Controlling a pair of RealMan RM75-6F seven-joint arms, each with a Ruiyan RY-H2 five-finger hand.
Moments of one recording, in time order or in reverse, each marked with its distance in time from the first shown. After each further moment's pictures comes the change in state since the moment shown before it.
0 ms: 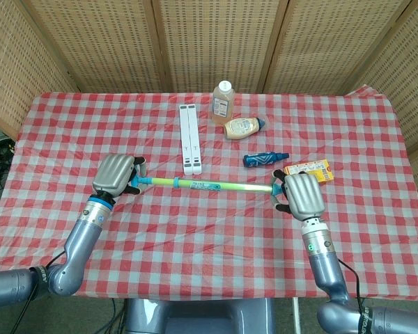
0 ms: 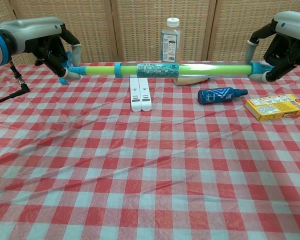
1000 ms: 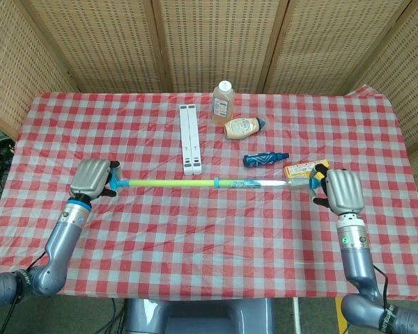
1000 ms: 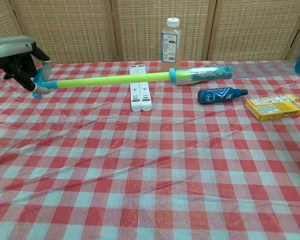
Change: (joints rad) left arm 0.071 0.039 0.068 0.094 0.015 -0.038 -0.056; right arm -0.076 0.099 0.002 0.135 0.030 -0.035 0.162
